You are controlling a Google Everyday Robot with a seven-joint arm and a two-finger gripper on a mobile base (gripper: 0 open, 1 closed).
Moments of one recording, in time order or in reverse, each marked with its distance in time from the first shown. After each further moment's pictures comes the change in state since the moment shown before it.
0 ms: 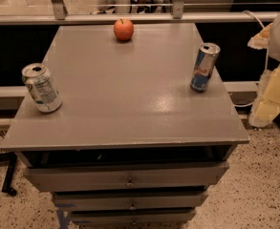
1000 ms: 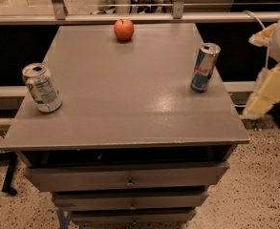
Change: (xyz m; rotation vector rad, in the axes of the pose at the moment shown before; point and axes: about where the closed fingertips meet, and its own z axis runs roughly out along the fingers) arm 0.006 -0.026 0.018 0.064 -0.090 0.020
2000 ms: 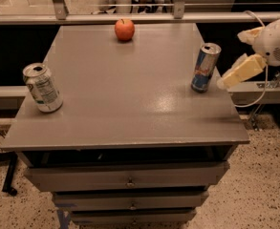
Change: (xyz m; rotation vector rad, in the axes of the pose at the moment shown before) arm -0.007 -0.102 0.076 0.055 -0.425 0.200
